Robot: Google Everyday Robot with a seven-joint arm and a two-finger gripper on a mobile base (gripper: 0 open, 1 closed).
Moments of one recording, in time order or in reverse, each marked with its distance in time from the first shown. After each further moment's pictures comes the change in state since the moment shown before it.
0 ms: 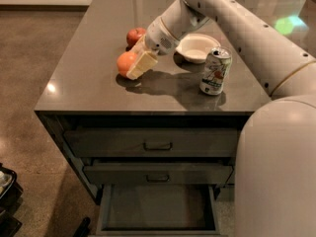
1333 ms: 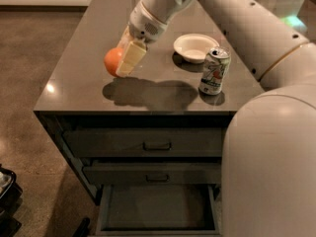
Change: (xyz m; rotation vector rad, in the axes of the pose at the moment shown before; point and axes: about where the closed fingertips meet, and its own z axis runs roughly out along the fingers) arm -0.046 0.023 -0.005 -0.044 0.118 -0.050
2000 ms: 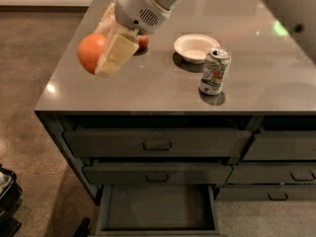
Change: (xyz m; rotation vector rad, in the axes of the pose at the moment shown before) arm -0.088 0.111 -0.058 0.110 -0.074 -0.170
